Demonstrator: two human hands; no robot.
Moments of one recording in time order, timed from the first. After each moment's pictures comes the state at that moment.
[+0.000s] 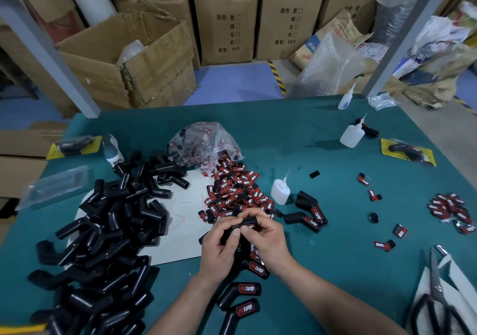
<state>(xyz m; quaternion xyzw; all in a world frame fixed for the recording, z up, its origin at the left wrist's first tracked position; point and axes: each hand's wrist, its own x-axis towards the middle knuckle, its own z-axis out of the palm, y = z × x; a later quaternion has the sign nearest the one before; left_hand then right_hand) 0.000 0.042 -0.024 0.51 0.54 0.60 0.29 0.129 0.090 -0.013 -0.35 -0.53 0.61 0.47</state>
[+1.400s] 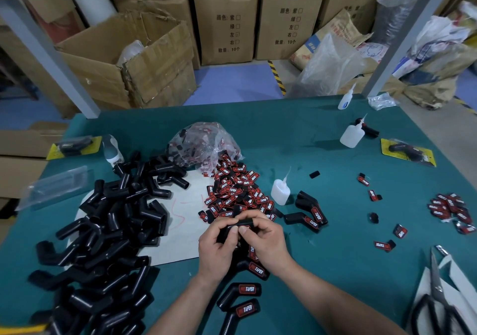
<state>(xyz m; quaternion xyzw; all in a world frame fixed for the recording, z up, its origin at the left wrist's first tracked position) 0.001 0.042 -0.019 0.47 0.56 0.62 0.29 0.129 0.087 -0.009 -0.37 -0.55 0.58 0.47</state>
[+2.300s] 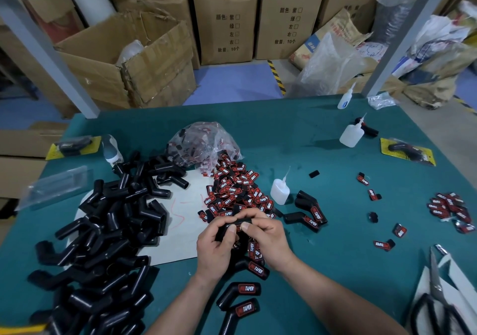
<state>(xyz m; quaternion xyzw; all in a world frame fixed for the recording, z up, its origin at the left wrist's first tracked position) -0.002 0.042 -0.023 0.45 0.58 0.61 0.31 0.133 0.091 0.003 -0.35 -0.54 0.63 0.44</state>
